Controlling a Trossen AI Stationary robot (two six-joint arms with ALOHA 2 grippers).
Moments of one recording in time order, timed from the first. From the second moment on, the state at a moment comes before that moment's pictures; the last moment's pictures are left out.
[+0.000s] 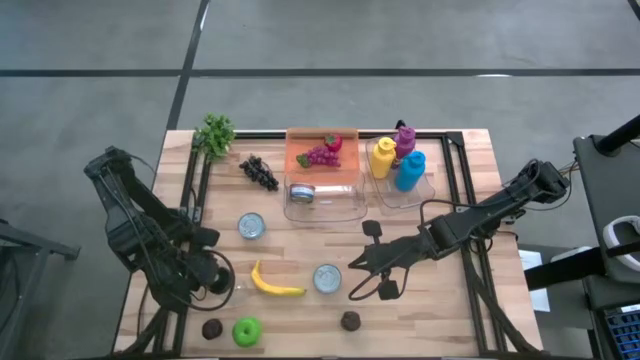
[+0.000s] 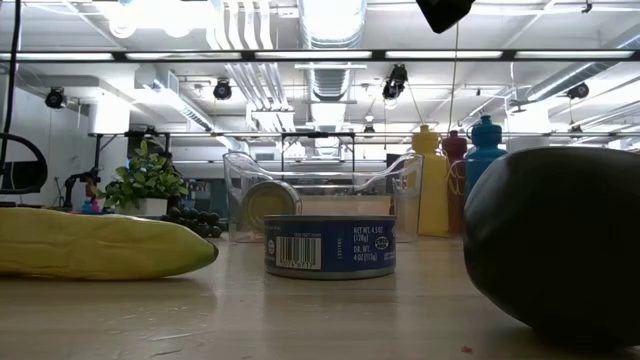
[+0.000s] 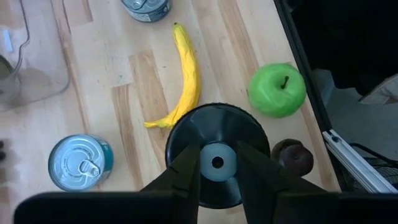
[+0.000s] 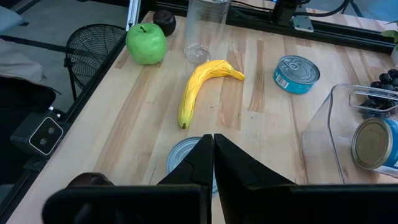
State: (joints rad) left arm -0.90 1.21 1.30 -1.28 -0.24 -0.58; right arm 0.45 1.41 0.99 -0.14 0.24 0.11
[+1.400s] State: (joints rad) left arm -0.74 1.21 1.55 -1.26 -0.42 -0.42; right arm 0.45 1.41 0.99 -0.14 0.24 0.11
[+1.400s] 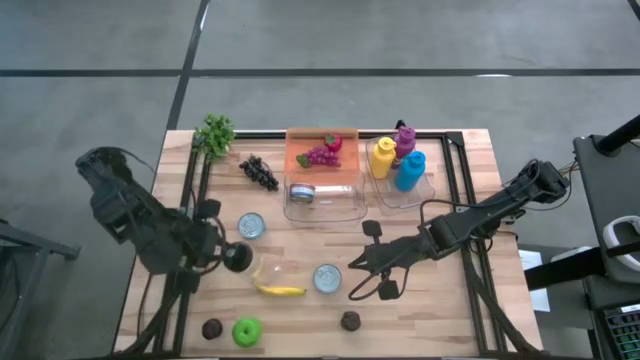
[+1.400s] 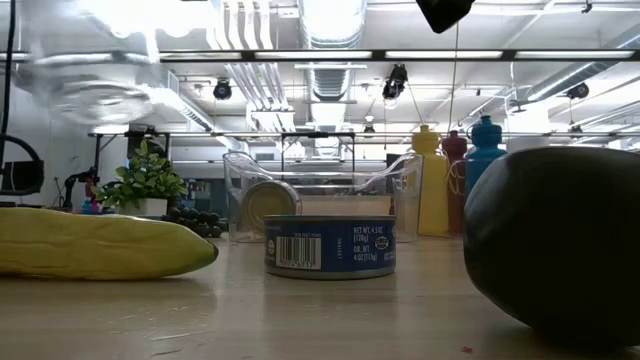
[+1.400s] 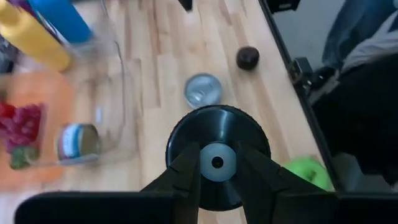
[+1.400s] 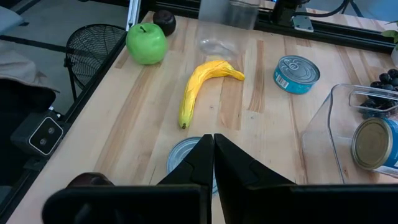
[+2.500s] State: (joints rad) left arm -0.26 1.61 1.87 -1.13 -0.13 0.11; right arm 0.46 1.29 0.99 -0.20 0.20 0.19
